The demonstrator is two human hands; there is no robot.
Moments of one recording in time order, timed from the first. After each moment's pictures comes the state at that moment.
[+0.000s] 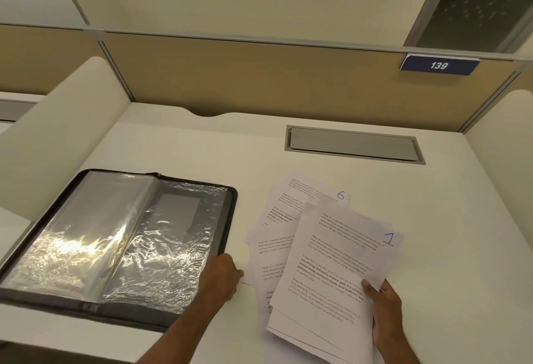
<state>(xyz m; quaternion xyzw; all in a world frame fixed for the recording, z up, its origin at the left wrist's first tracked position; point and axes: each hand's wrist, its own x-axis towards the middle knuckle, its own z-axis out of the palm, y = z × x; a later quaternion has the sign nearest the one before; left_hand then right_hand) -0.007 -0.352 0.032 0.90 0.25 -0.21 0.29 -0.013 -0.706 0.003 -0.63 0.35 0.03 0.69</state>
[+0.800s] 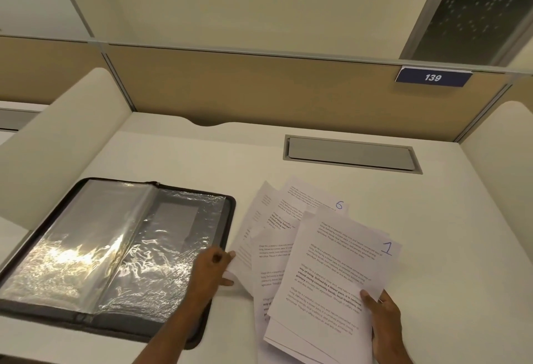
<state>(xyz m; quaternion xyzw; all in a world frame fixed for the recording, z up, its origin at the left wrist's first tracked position) -0.007 -0.337 0.073 0.75 0.25 -0.05 0.60 -0.015 -0.706 0.006 -0.62 0.37 0.04 0.69</state>
